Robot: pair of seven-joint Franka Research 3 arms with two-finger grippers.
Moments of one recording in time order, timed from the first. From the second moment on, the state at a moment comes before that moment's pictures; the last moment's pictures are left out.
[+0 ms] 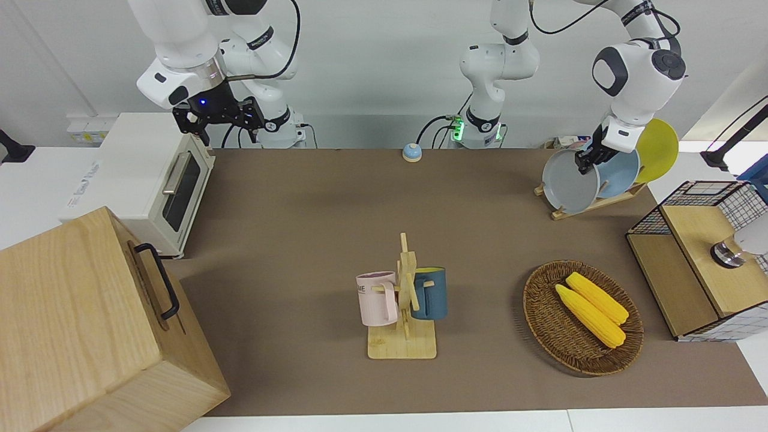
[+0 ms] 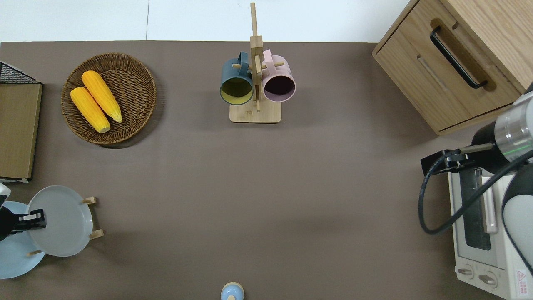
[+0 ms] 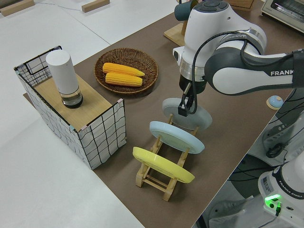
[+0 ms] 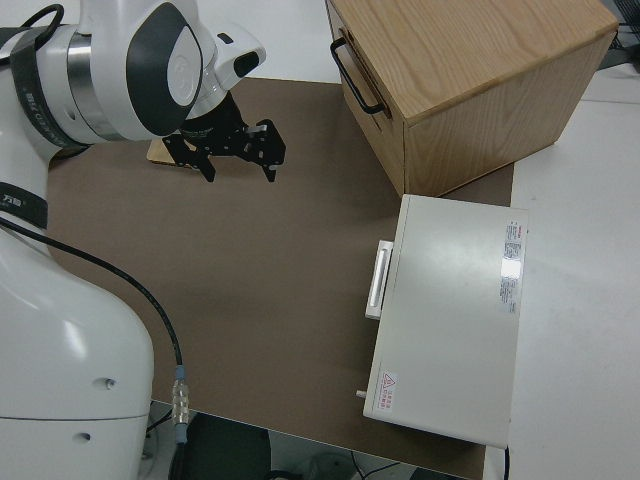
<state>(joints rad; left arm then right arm) -0.05 -0.27 0.34 -2.30 0.14 1.98 -0.05 -0.26 0.02 0.38 -1.48 -0.03 1.38 0.04</state>
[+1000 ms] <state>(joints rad) -0.07 -0.29 0.27 -2.01 0.14 1.62 -0.05 -0.26 0.02 0.38 -1.48 -0.03 1.38 0.04</state>
